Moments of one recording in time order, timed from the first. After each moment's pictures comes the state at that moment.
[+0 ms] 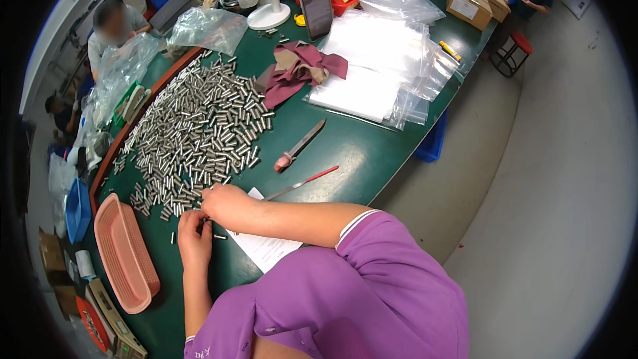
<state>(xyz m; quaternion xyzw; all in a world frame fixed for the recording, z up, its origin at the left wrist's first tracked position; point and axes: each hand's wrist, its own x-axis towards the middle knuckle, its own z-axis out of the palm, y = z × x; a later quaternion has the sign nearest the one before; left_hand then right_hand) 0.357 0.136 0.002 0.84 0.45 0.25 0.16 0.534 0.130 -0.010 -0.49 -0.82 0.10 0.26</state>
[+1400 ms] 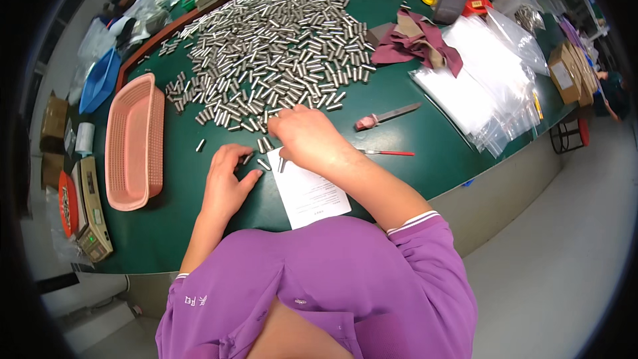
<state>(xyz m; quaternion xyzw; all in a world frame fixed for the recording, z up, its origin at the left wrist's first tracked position) 0.342 0.097 0.009 0.80 0.50 0.25 0.22 0.566 0.122 0.029 -0.49 -0.83 0.19 0.18</state>
